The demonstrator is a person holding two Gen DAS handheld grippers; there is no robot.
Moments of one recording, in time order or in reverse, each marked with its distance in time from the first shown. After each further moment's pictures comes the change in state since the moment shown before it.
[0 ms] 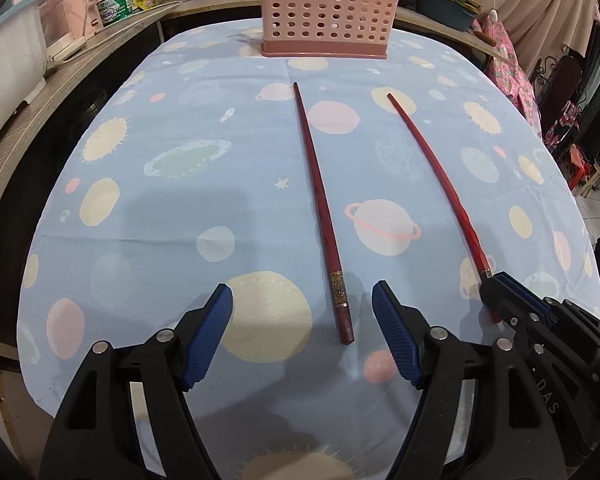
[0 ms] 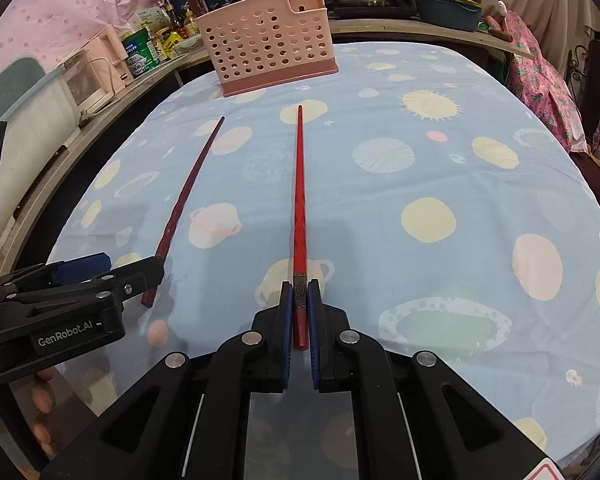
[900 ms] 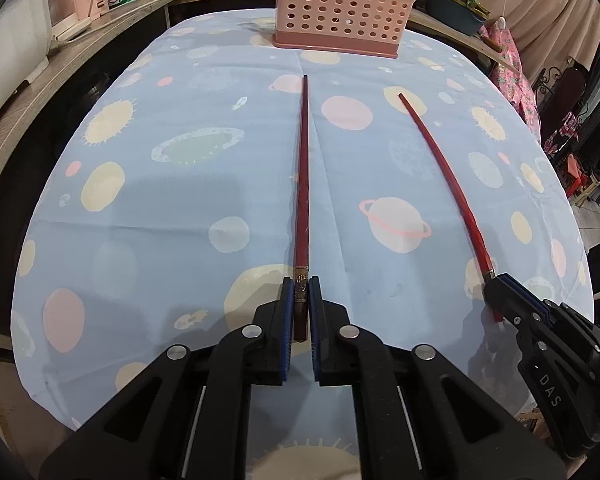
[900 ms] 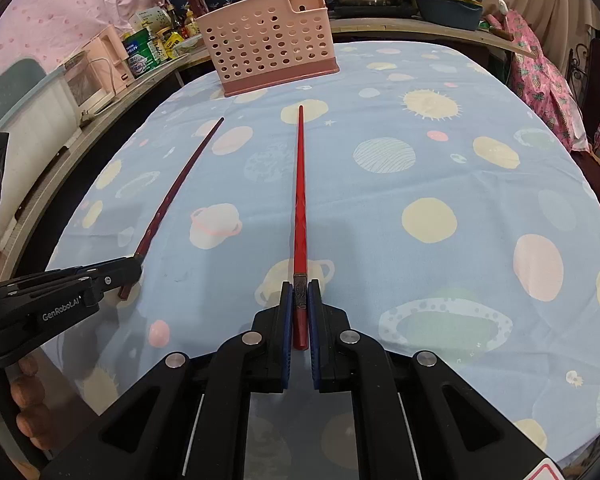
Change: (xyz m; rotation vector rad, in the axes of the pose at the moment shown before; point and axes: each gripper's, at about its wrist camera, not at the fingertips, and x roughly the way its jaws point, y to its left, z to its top) left arm -0.001 0.016 0.000 -0.047 0.024 -0.032; right arm -0.001 0.000 0.001 0.001 0.002 0.002
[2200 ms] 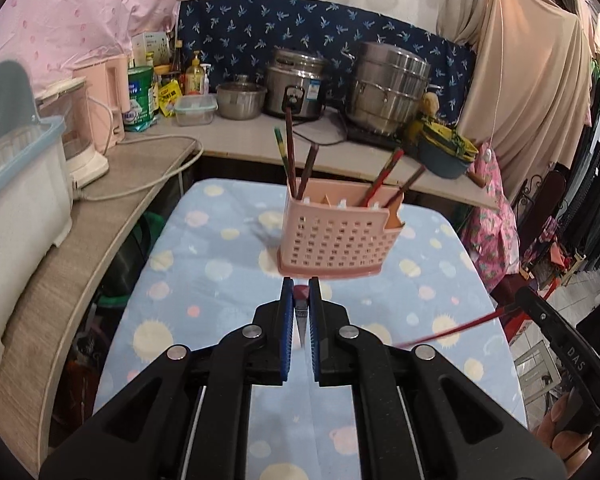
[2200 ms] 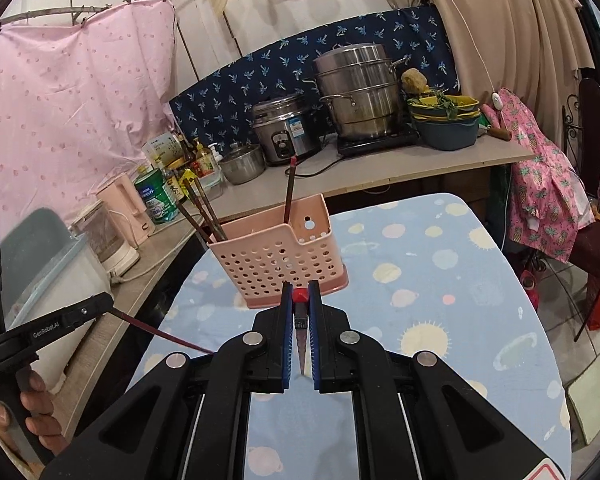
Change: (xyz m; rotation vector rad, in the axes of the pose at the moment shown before) left arm -0.127 0.017 0.171 -0.054 -0.395 -0.042; right arm -0.089 -0.021 0.185 0.087 -0.379 0.104
